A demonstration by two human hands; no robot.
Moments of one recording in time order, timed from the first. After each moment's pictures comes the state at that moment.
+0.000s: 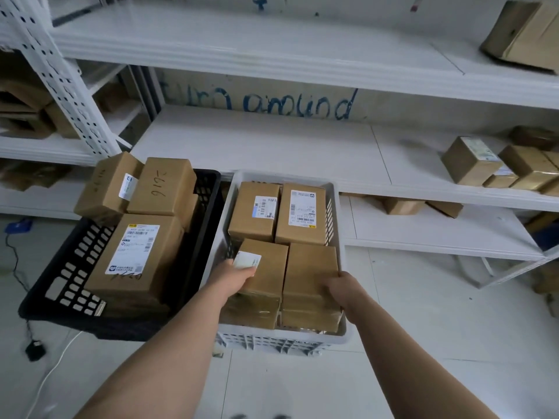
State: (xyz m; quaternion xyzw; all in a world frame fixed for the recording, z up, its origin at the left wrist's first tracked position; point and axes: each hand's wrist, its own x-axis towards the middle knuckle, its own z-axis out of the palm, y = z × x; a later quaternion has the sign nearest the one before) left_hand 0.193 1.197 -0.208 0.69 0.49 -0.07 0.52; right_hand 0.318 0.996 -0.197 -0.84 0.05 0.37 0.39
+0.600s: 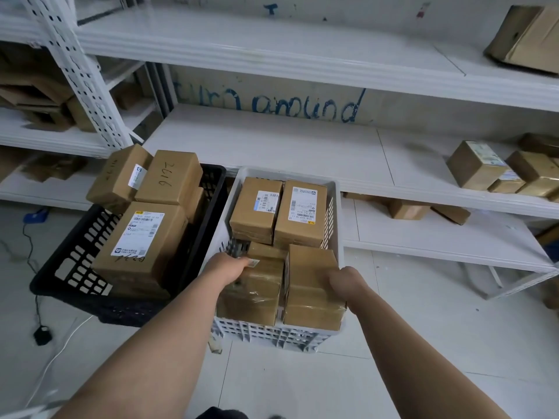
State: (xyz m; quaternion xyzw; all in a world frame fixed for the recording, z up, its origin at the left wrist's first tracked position) left_hand 0.188 1.186 -0.204 0.71 0.54 -0.09 0.45; right_hand 0.317 0.978 -0.185 -0.86 0.02 0.36 0.35
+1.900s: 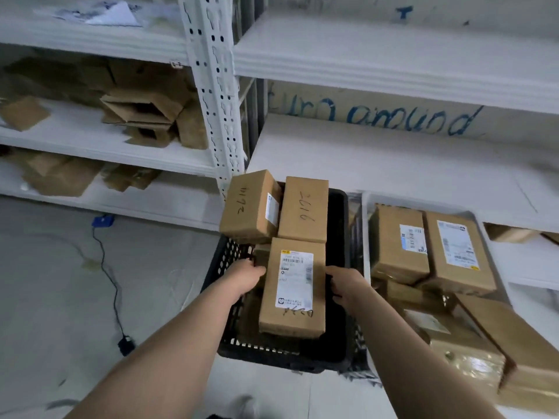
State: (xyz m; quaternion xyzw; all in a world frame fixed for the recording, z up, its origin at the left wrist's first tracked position) left_hand 0.037 1.495 -0.191 0.69 0.49 -0.10 0.52; right_hand 0.172 1.333 -0.190 -0.75 0.10 0.44 0.48
